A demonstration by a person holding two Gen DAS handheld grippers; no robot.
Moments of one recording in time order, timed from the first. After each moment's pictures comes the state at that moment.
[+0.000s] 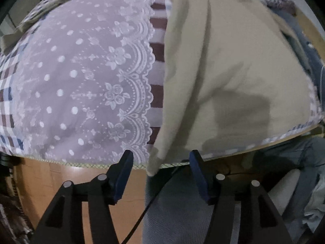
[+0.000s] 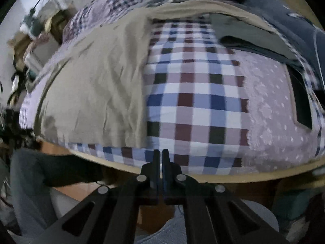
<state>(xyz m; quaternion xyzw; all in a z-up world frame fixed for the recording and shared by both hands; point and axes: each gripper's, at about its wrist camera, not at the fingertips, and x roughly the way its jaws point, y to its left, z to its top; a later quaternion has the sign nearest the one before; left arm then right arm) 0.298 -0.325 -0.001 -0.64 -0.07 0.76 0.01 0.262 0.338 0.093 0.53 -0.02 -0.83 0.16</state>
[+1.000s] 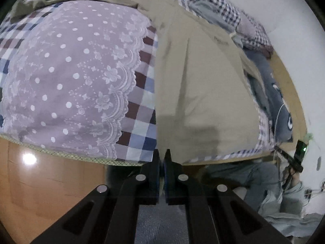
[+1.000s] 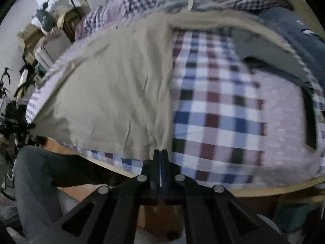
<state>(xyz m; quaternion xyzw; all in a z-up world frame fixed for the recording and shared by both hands) 0.341 -0.379 0.069 -0.56 -0.24 0.79 0.07 0.264 0.303 0.122 0.51 0.00 -0.83 0.21</state>
